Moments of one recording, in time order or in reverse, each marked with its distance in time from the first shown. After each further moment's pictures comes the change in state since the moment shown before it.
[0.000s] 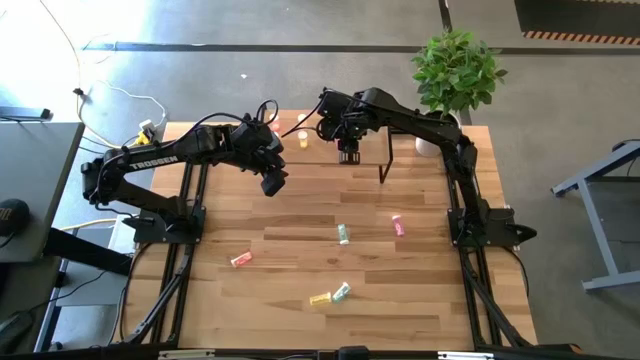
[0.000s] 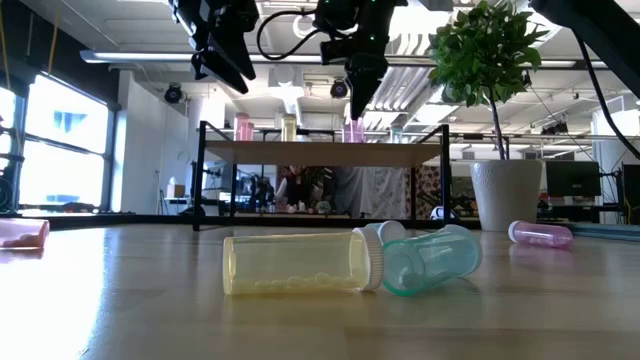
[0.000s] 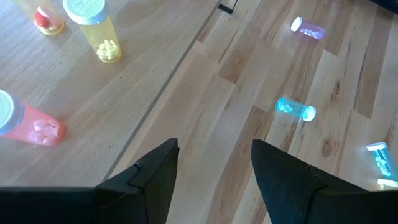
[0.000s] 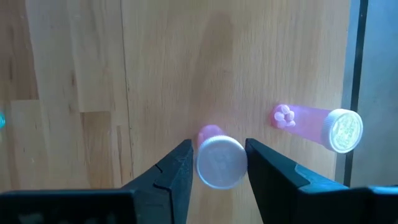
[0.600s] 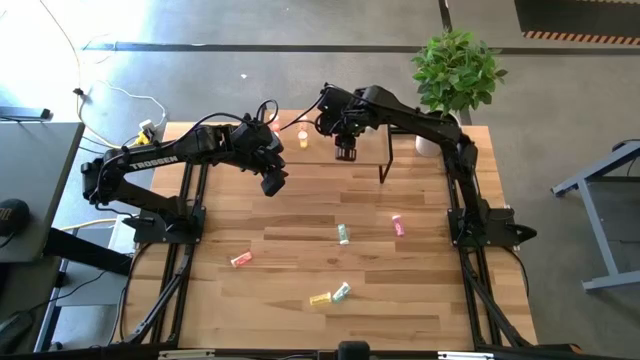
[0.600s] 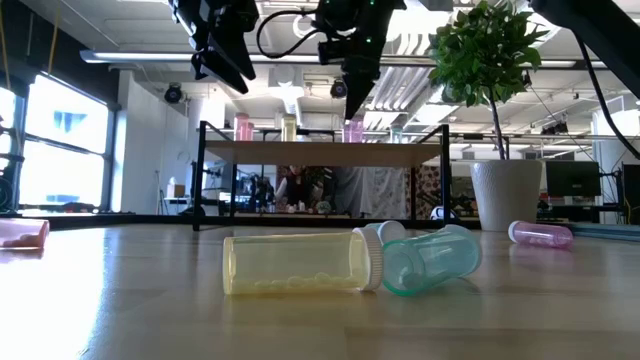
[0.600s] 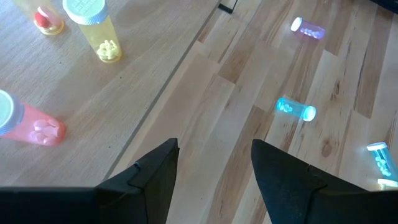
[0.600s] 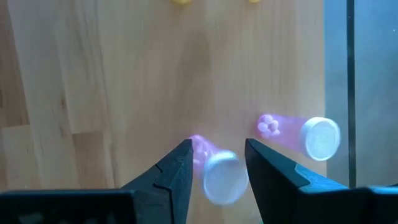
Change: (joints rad) left arm 0.000 0.000 0.000 0.000 0.000 0.000; right arm -0.018 0.000 -0.001 0.058 -0.004 0.038
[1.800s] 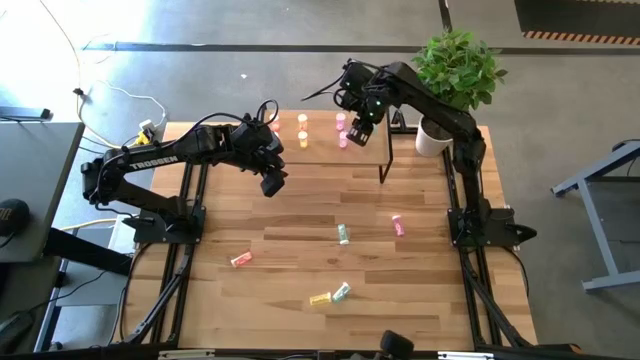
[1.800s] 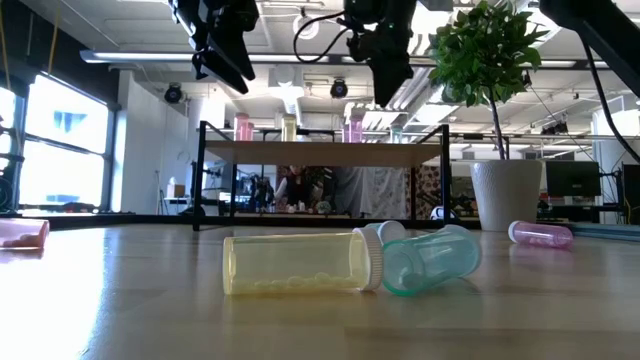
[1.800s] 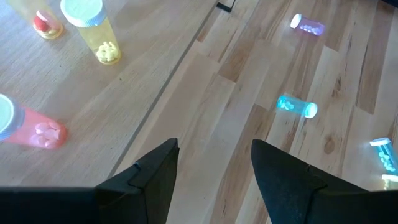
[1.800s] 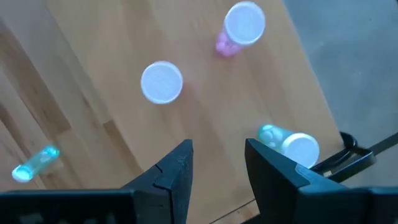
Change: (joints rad) left arm 0.000 0.000 0.000 -0.002 0.000 0.026; right arm -0.126 -0.037 0.116 -0.248 -0.105 0.308
